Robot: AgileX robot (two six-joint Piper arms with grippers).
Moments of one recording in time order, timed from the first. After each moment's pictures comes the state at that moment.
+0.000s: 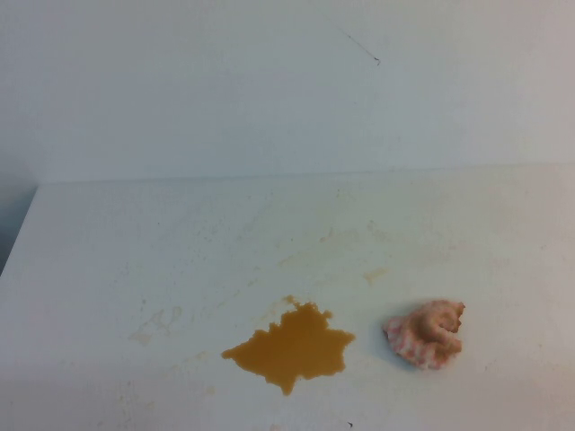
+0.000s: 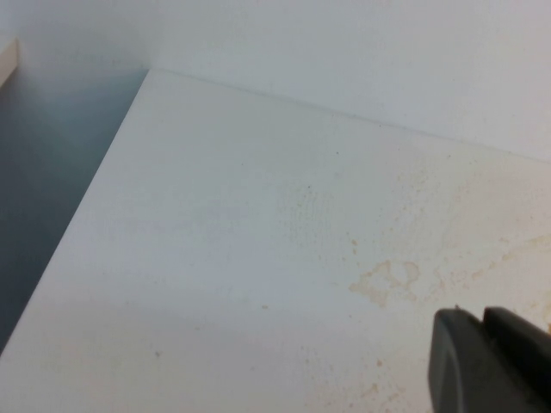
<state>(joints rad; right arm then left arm) 0.02 -0.01 0.02 -0.18 0.43 -0.14 -0.04 -0.03 0.03 -0.11 0.29 -0.27</state>
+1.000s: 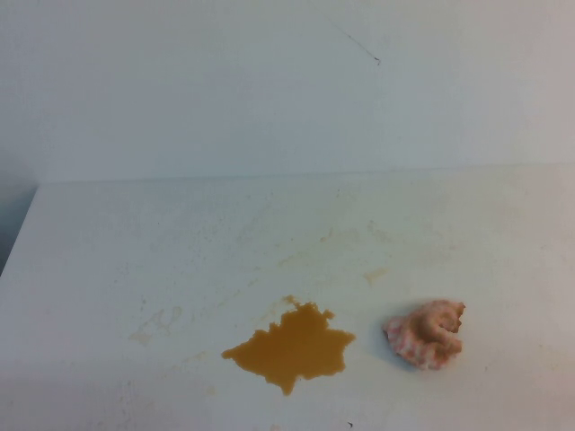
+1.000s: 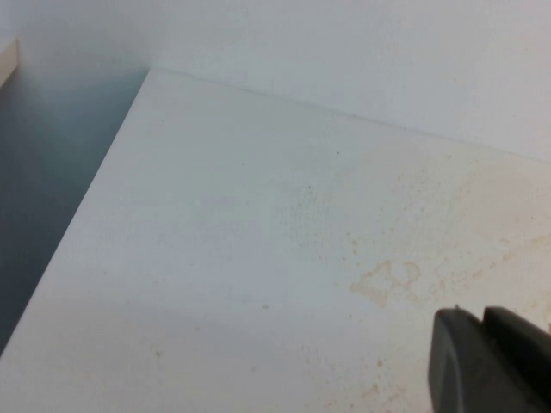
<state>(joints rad) 0.02 -0.01 0.03 -0.08 0.25 -0.09 -0.04 -0.03 0.03 -0.11 0.29 -0.27</state>
